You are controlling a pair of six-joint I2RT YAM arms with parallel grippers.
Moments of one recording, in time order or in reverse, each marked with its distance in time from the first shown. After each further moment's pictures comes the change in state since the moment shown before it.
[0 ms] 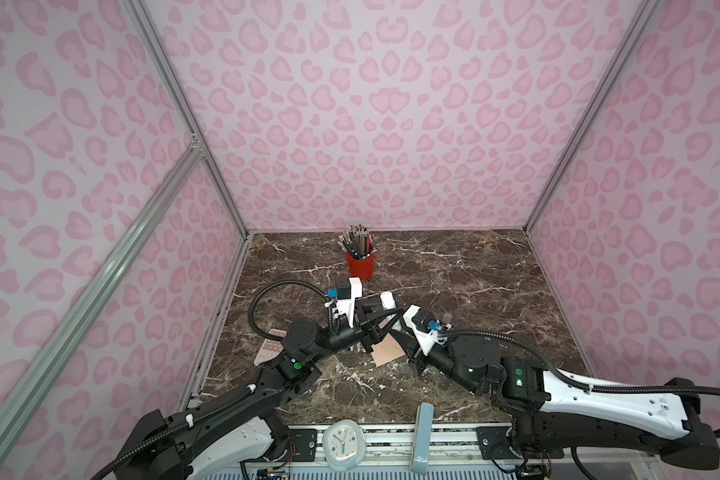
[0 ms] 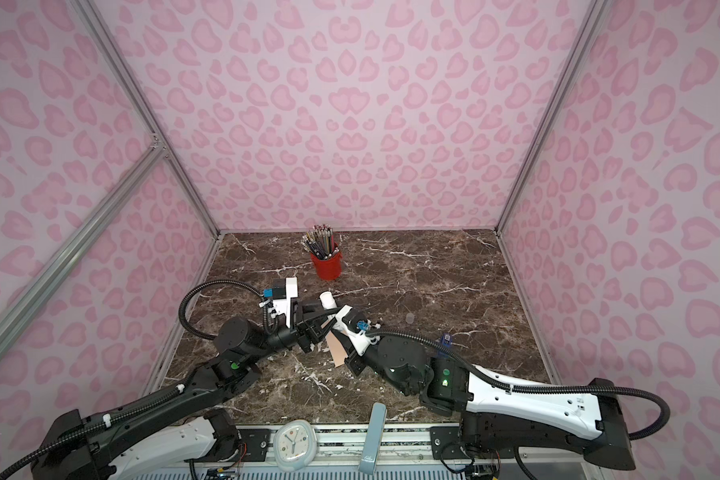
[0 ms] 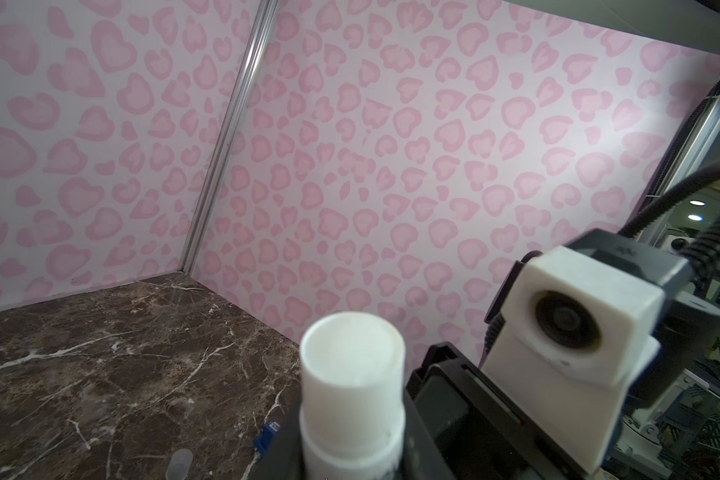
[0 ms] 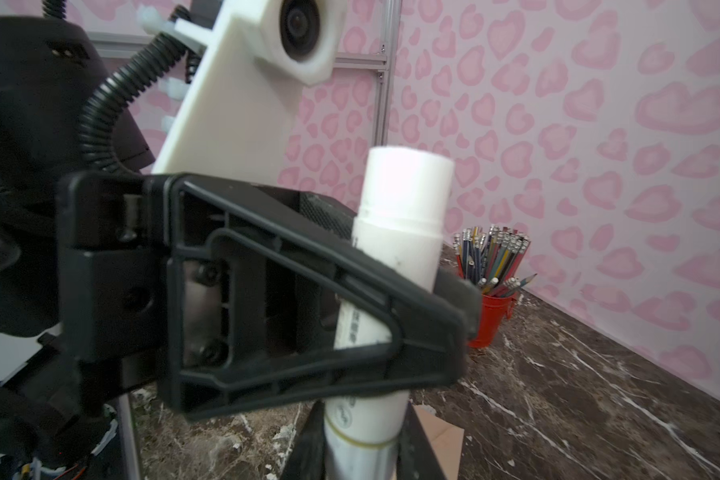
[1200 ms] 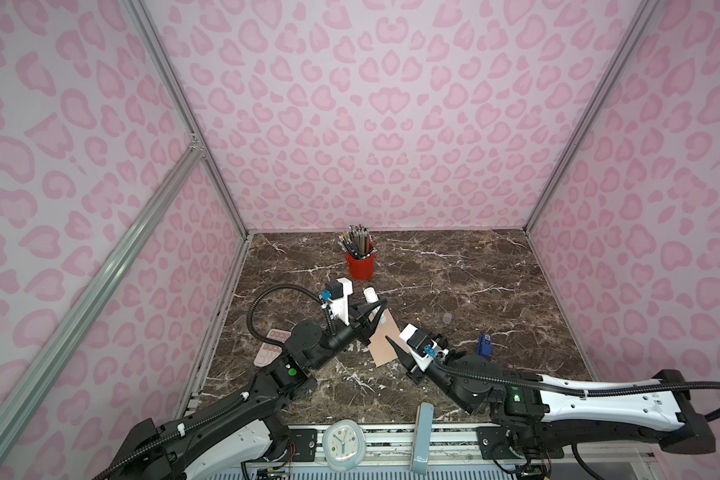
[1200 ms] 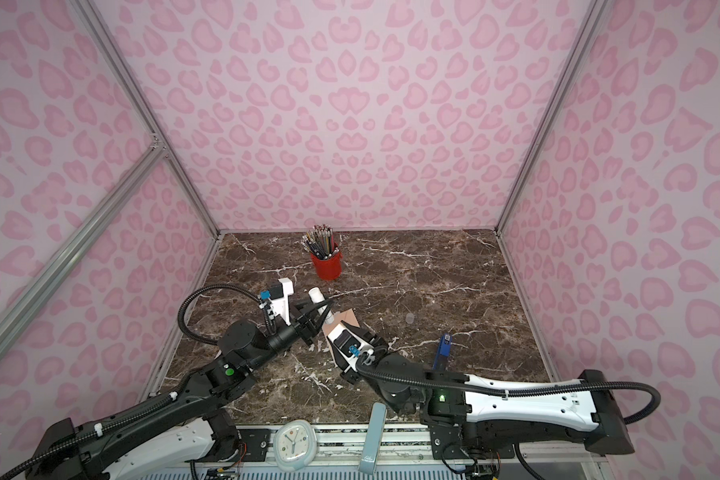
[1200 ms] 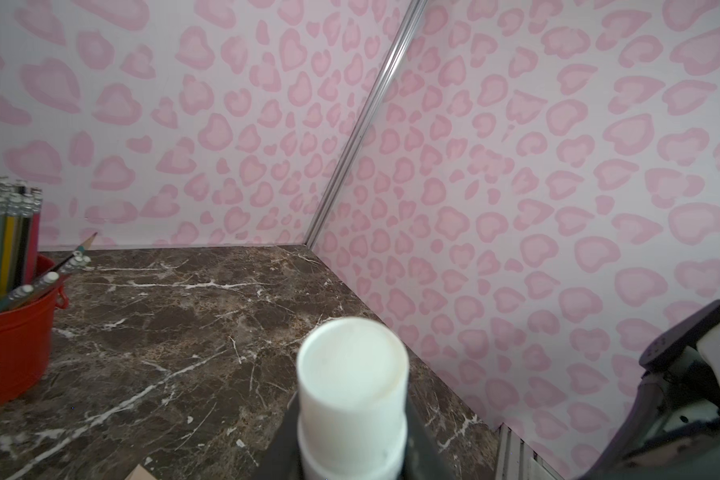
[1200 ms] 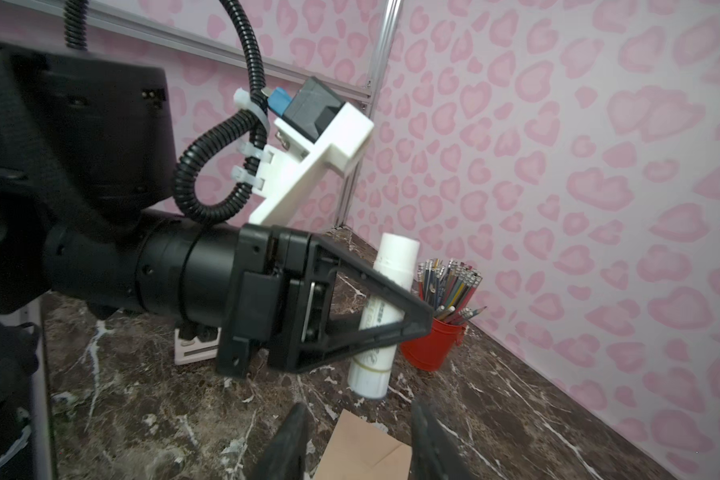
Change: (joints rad) left arm -0.011 -0.078 -0.036 -0.194 -0.349 0.054; right arm 0.066 -0.053 -0.085 0.098 0.086 -0.161
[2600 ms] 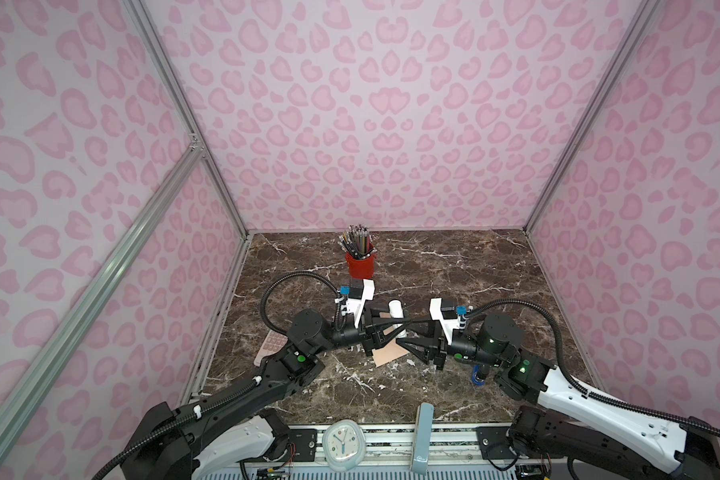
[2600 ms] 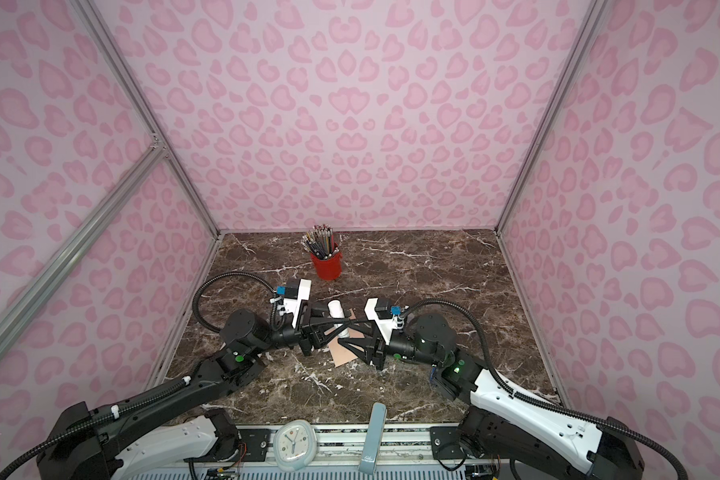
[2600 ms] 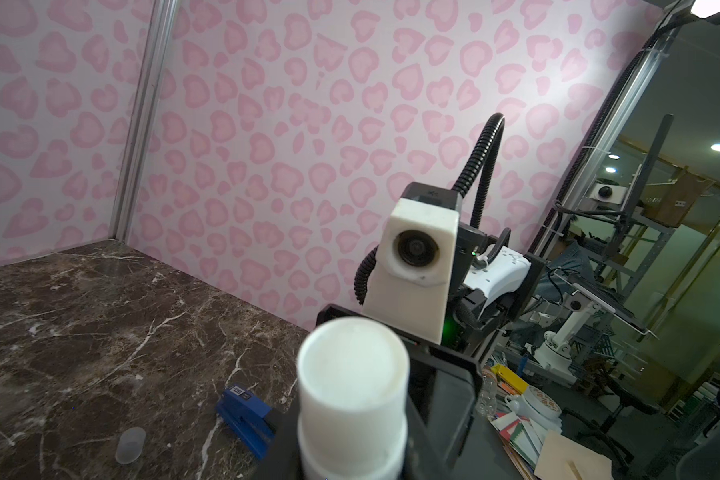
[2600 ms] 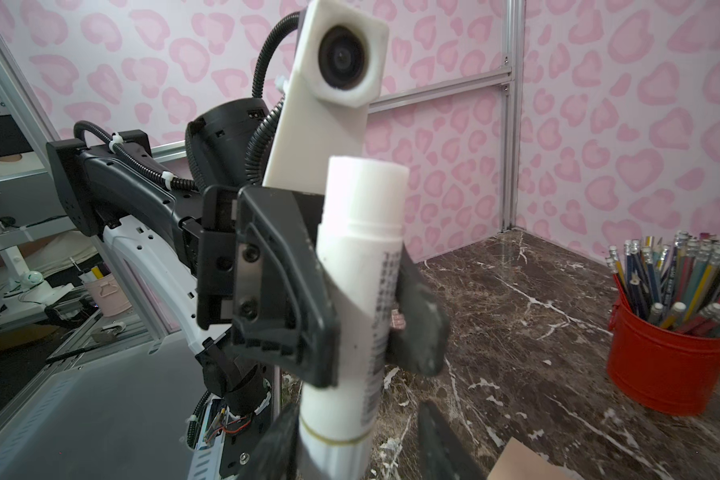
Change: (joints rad) left arm 0.039 0.137 0.080 0.187 0.609 -0.080; right arm -0.534 -0.055 -0.144 0.192 -1.033 0.343
